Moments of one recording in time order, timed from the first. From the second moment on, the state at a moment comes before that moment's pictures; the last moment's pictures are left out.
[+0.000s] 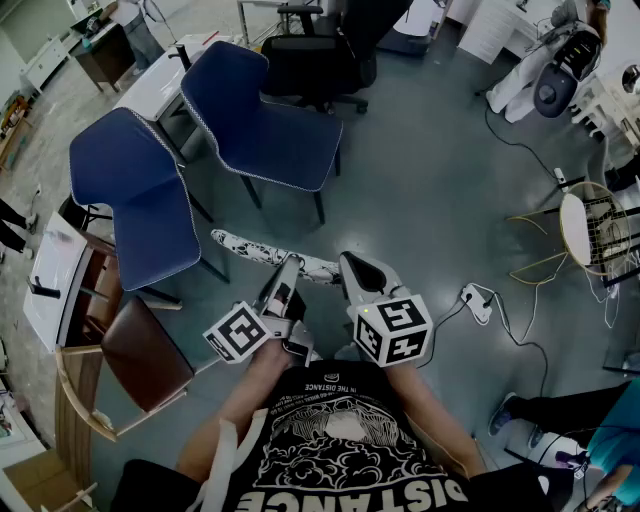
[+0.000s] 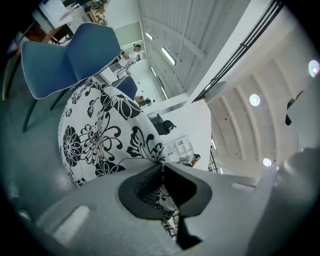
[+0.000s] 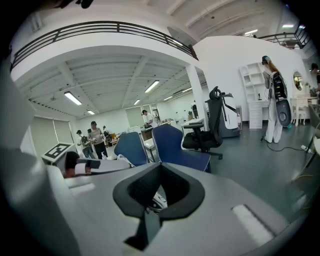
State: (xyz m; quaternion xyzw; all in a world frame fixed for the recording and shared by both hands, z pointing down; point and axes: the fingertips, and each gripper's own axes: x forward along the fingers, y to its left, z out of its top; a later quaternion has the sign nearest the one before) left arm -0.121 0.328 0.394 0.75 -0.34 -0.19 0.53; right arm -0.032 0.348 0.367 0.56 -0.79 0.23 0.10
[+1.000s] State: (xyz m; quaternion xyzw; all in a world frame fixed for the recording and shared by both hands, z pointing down) left arm -0.123 0.270 0.439 0.69 -0.44 -0.18 0.54; right arm -0.007 0.264 0.394 0.50 -0.82 0.27 0.09
